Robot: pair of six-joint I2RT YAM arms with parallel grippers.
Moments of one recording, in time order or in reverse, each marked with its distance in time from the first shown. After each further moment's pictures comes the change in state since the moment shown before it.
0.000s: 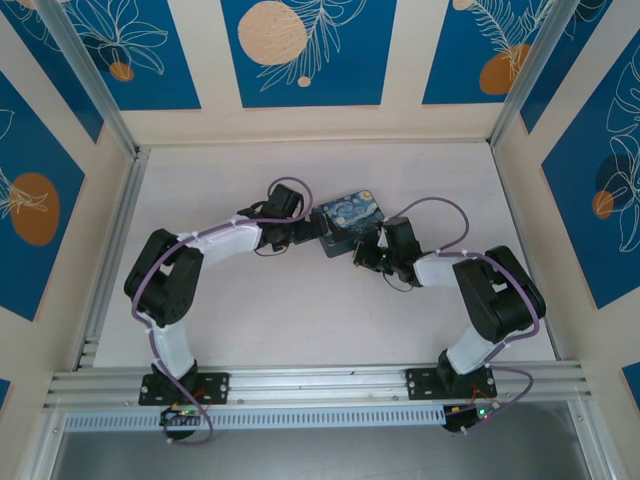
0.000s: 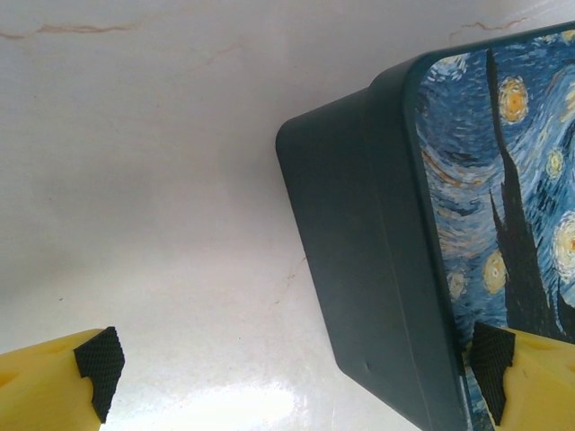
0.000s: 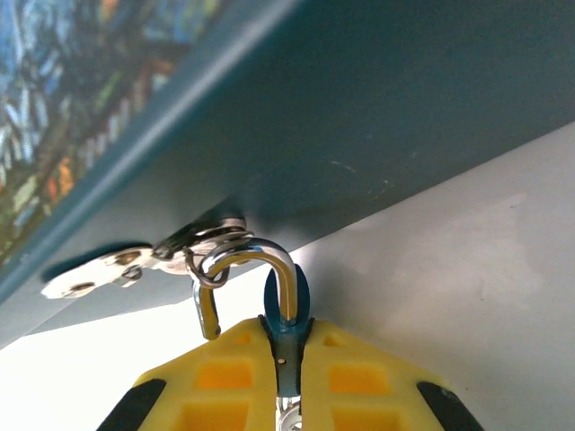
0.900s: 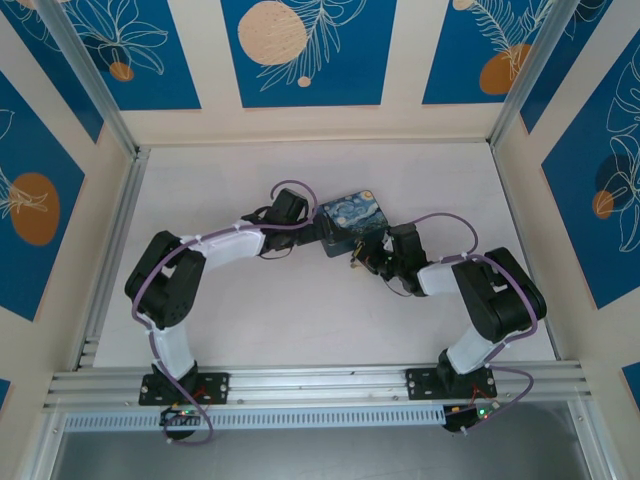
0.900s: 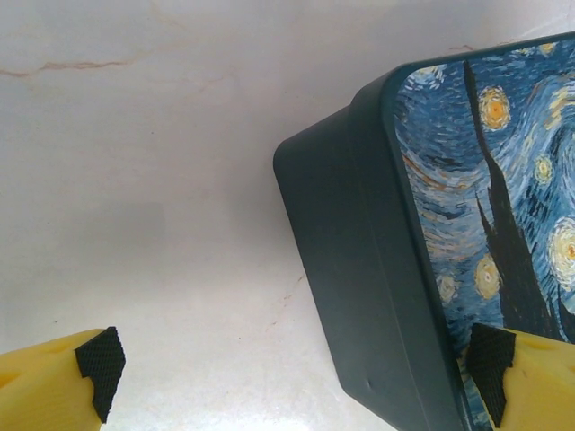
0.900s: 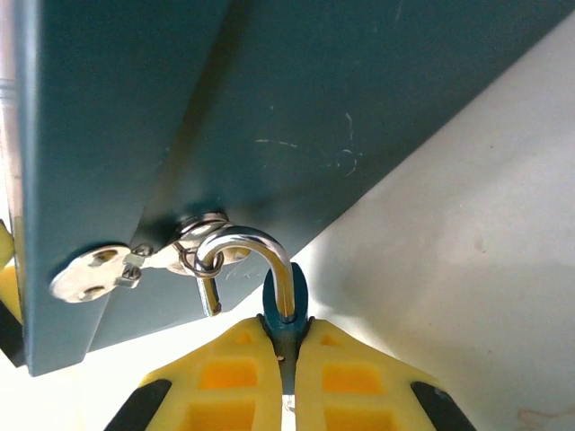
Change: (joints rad) left arm -0.037 -0.003 -0.038 0.072 -0.098 0.011; right arm -0.021 0.001 -0.103 0.223 -0.059 0.310
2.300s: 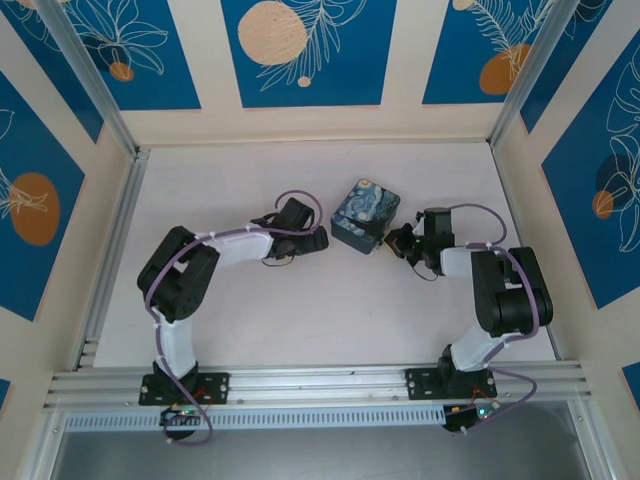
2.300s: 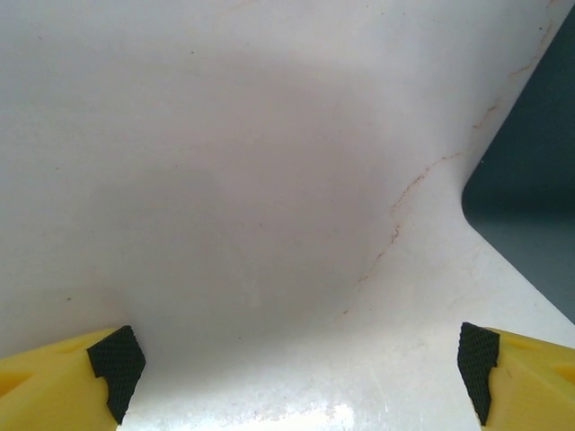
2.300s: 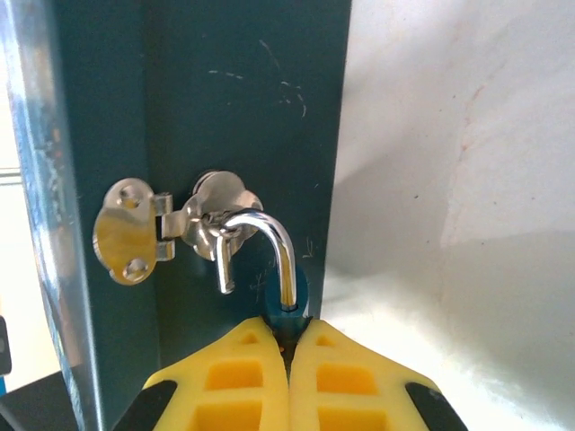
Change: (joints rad) left arm -0.013 0.074 0.001 -0.035 -0.041 0.000; right arm -0.274 -0.006 0.120 -0.220 -0.144 -0.116
